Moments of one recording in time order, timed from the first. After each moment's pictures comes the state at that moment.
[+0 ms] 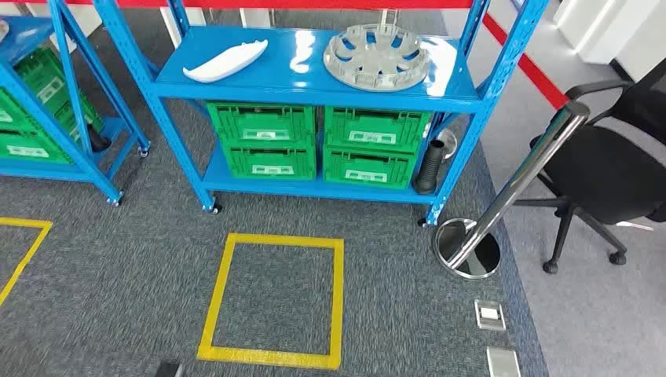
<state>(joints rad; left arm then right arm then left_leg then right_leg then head) 0.12 0.00 0.00 -0.50 0.00 0.00 0.00 0.19 0.00 0.01 -0.31 0.00 0.00 0.00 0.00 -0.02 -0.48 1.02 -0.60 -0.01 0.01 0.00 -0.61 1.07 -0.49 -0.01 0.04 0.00</state>
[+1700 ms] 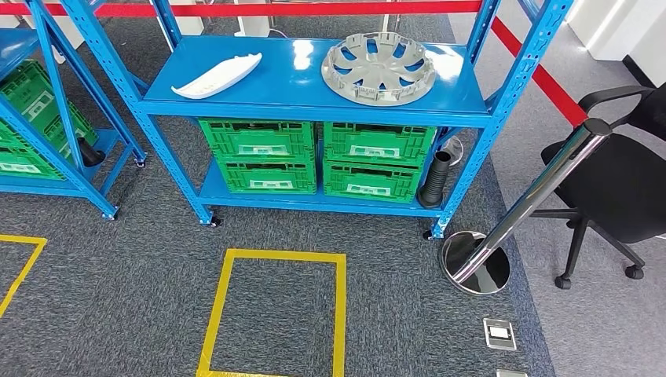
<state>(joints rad) 0.14 -0.01 -0.06 -0.43 0.08 0.04 0.00 0.13 0.00 0.07 -0.37 -0.06 -0.04 0.02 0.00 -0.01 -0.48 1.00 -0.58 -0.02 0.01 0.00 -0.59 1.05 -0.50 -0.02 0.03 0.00</state>
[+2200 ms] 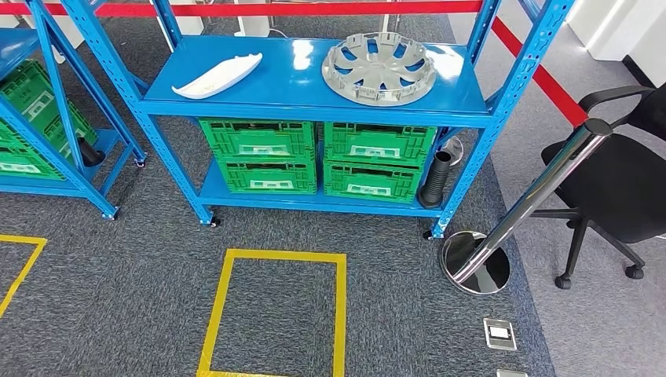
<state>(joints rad) 0.08 -0.03 -0.32 -0.41 0.31 0.17 0.00 0.06 0.00 0.32 -0.37 -0.24 -0.13 0.10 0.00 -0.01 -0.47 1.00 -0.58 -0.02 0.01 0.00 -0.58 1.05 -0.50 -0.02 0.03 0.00</state>
